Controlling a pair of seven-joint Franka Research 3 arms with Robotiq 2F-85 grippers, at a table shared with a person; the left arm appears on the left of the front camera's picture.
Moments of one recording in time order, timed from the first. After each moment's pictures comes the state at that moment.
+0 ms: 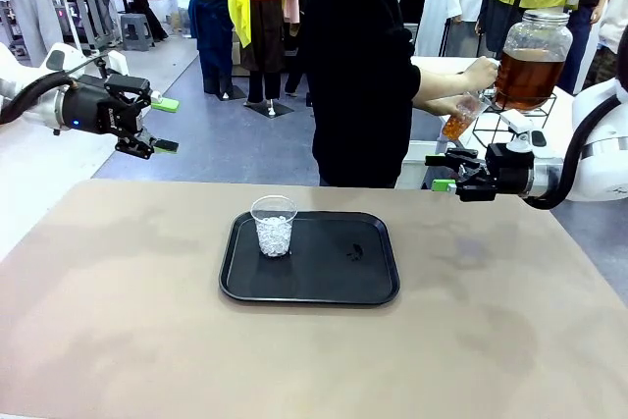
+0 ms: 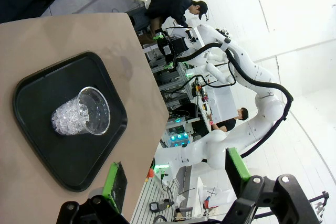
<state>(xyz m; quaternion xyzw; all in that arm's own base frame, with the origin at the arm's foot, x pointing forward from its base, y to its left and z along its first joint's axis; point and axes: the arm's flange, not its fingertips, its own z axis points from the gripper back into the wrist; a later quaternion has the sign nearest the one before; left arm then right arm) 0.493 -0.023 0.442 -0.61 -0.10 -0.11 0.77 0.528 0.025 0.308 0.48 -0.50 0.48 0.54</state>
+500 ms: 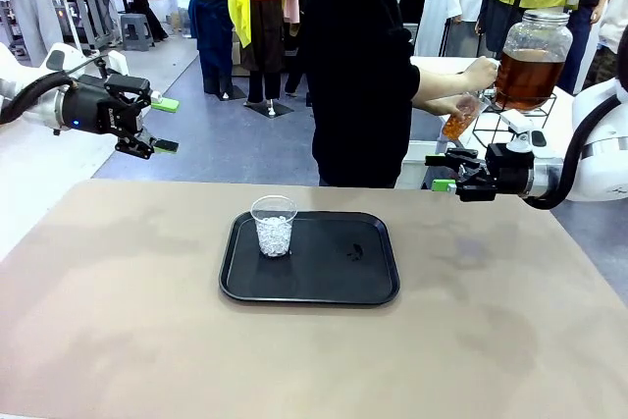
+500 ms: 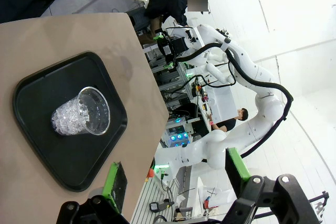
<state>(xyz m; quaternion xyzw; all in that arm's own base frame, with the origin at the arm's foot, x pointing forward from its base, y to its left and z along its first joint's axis) 0.493 -0.023 0.442 -0.61 -0.10 -0.11 0.77 0.528 0.025 0.308 0.48 -0.50 0.48 0.54</state>
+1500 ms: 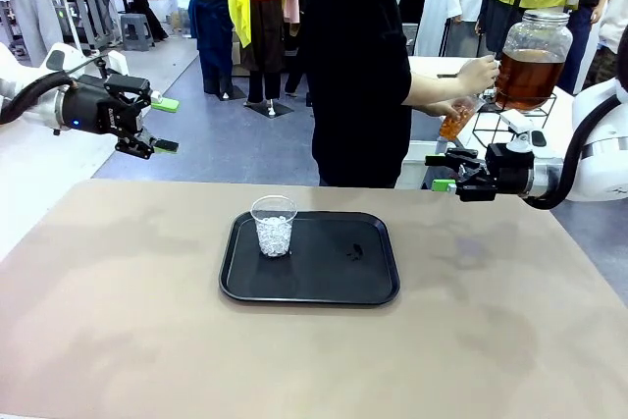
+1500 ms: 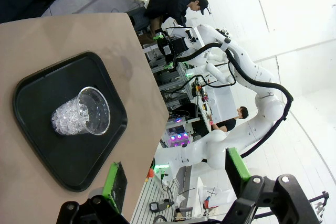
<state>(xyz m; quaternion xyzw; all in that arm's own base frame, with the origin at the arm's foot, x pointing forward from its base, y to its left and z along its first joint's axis) 0.493 -0.023 0.442 -0.61 -0.10 -0.11 0.77 0.528 0.025 0.308 0.48 -0.50 0.48 0.54</state>
